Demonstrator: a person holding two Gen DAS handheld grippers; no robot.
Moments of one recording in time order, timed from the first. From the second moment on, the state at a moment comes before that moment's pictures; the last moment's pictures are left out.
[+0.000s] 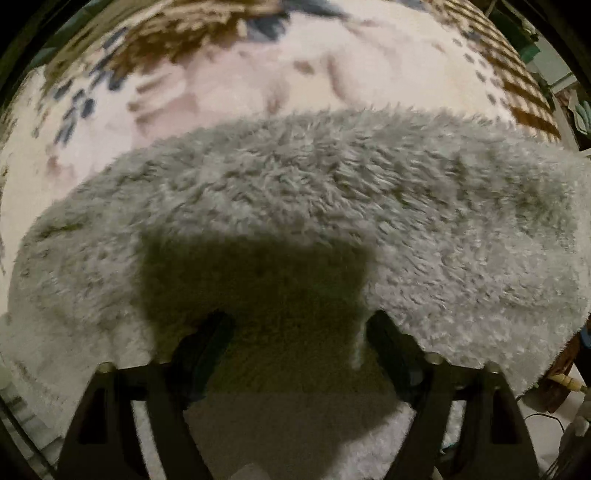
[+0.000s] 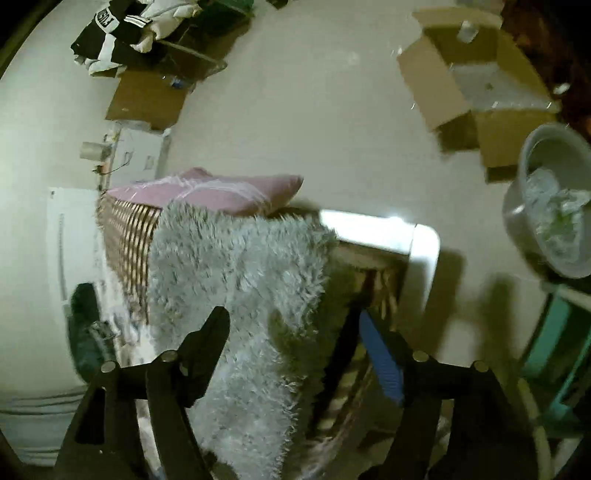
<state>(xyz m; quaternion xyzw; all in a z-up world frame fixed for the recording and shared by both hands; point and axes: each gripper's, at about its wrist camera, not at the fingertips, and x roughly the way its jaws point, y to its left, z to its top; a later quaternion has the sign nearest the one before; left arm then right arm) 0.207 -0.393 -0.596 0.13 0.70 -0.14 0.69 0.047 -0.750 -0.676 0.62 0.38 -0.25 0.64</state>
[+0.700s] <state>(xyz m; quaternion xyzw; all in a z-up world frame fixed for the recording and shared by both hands) 0.230 -0.385 -0.589 0.08 0.70 -0.14 0.70 0.119 -0.749 -0.704 0.60 0.33 -0.18 0.71</state>
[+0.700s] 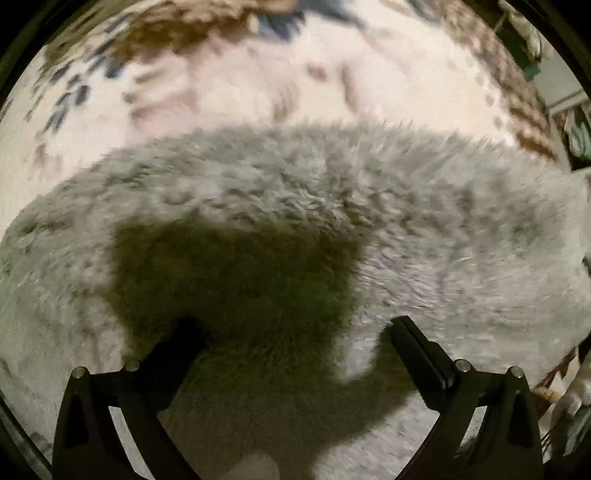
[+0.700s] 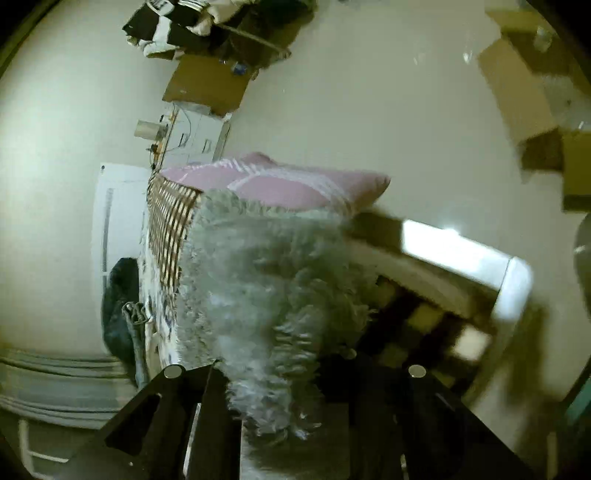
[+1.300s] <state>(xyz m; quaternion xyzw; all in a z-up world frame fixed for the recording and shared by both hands) 0.204 -0.191 -0.485 -0.11 0.65 -0.06 0.75 0.192 -0.526 -0.492 0.34 0.37 -0.04 0.86</state>
